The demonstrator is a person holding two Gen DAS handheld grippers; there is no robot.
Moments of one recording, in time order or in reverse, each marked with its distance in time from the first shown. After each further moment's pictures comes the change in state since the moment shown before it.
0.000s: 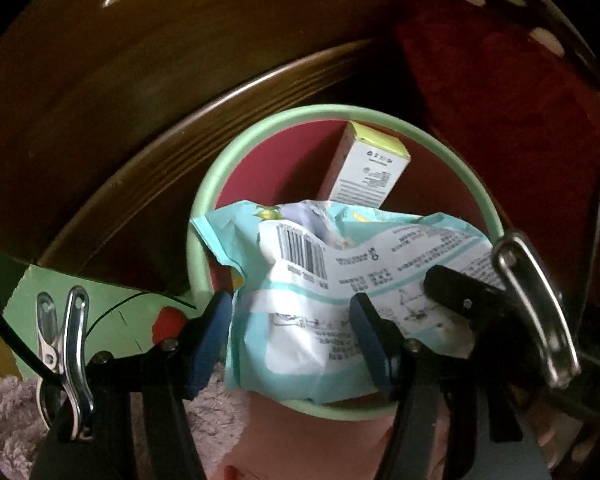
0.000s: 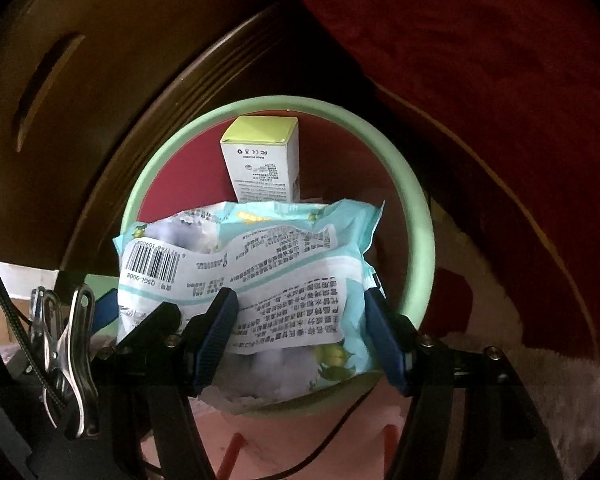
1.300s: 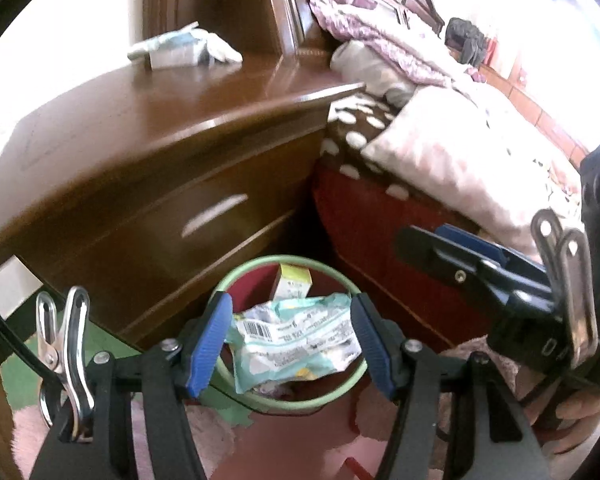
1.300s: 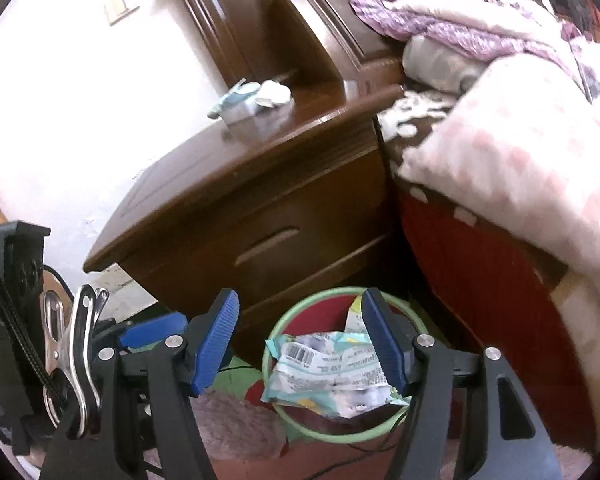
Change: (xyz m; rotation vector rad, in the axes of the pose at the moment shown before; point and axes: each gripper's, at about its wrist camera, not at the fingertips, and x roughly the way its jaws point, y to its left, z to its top) left arm -0.214 0.002 -0.009 0.057 -0.392 -0.153; right arm -0.229 0.044 -0.036 -0.274 -0.538 0.251
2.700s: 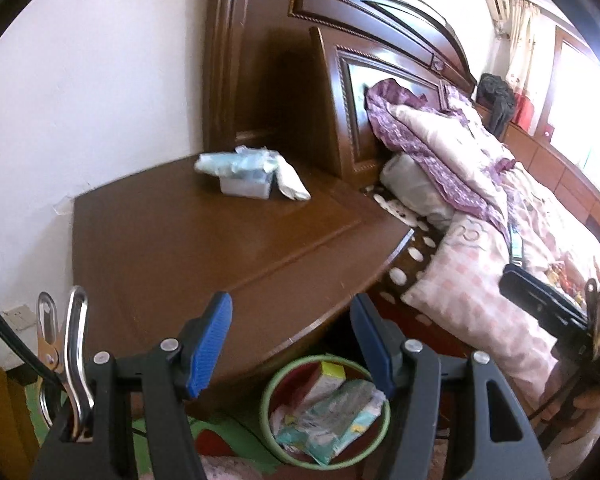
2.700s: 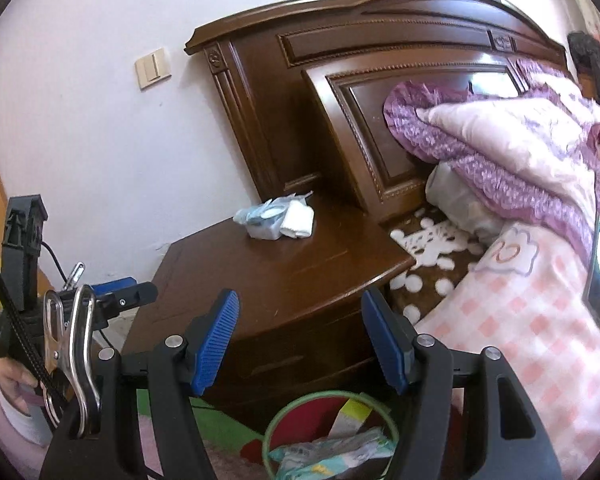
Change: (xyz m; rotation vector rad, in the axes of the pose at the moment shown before) left arm -0.077 0.055 0.124 -0.086 -0.149 0.083; right arm -0.042 0.002 0.122 -0.085 -0.152 0.056
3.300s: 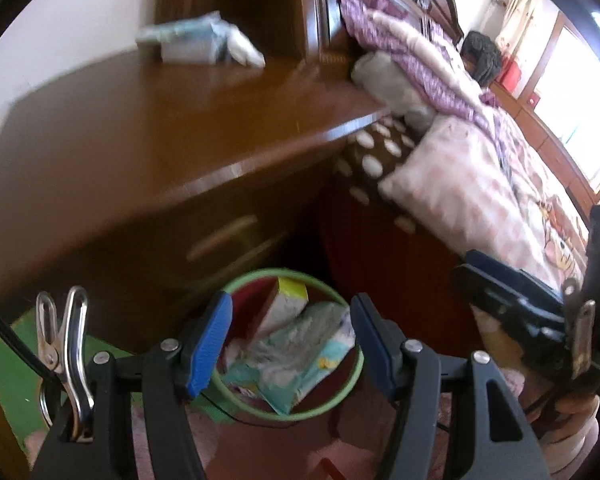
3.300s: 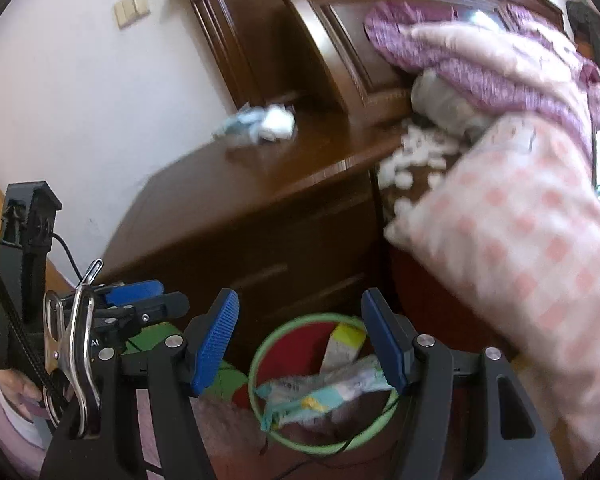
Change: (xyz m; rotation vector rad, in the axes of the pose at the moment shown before) left arm 0.082 -0.026 -0.098 -0.015 0.242 -0.134; right arm 0.032 -0.017 -0.092 0.026 0.219 -0.062
